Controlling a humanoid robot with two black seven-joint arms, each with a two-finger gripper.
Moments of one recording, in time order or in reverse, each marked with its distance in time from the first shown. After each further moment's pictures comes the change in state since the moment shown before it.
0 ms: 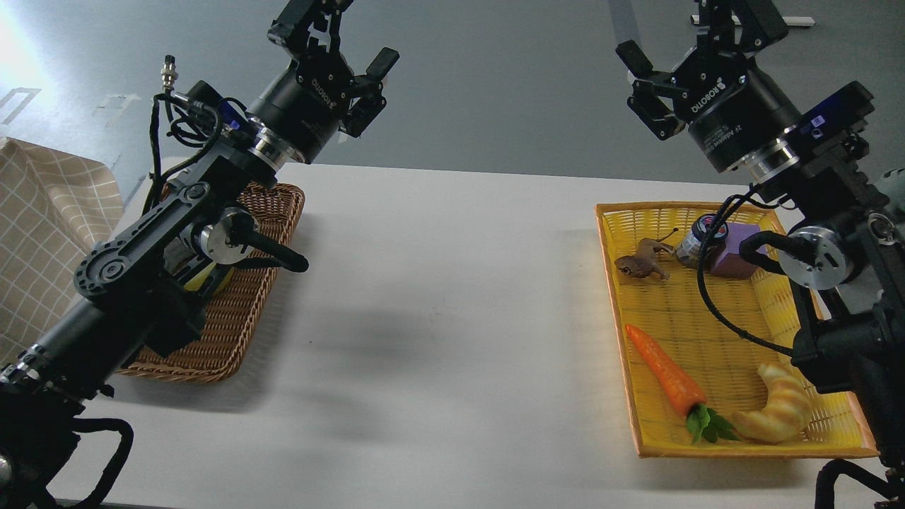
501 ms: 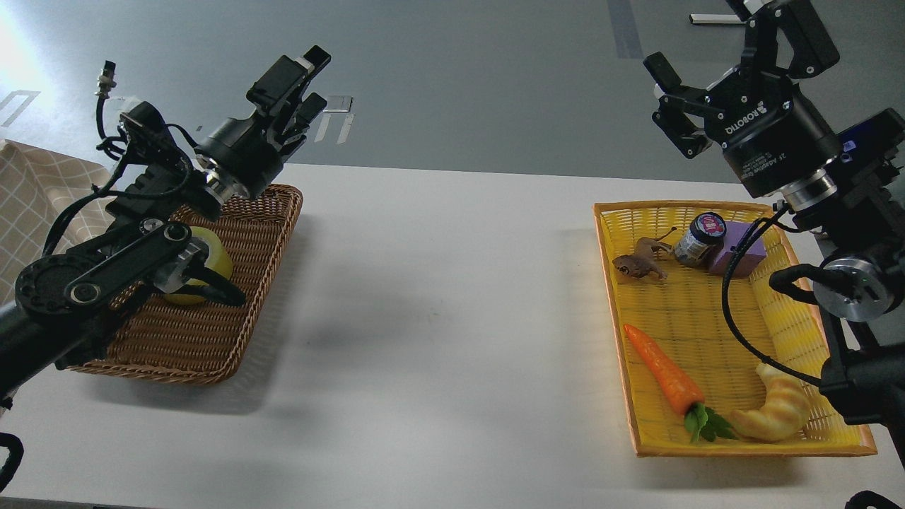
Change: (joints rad) left arm -0.021 0.235 0.277 0.013 0.185 0.246 -0.138; right arm -0.113 -0.067 0.065 0.048 0.066 0.137 0.071
